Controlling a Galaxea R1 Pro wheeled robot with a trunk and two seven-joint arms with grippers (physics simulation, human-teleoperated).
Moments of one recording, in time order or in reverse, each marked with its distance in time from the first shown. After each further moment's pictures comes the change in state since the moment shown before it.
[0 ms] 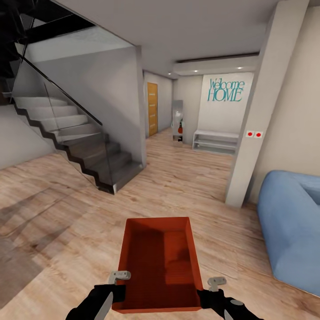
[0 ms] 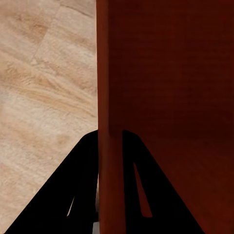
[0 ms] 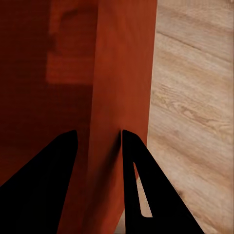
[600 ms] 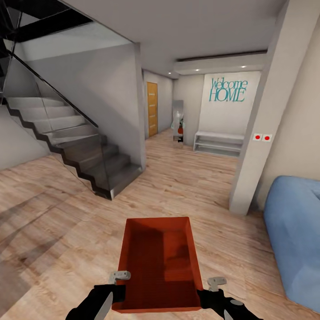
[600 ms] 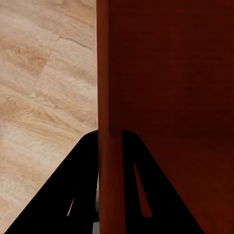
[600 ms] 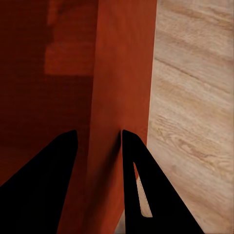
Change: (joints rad) left arm 0.000 0.000 0.000 0.000 0.000 -0.001 0.000; right arm 0.000 0.001 0.000 0.000 0.000 0.000 -0.001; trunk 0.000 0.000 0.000
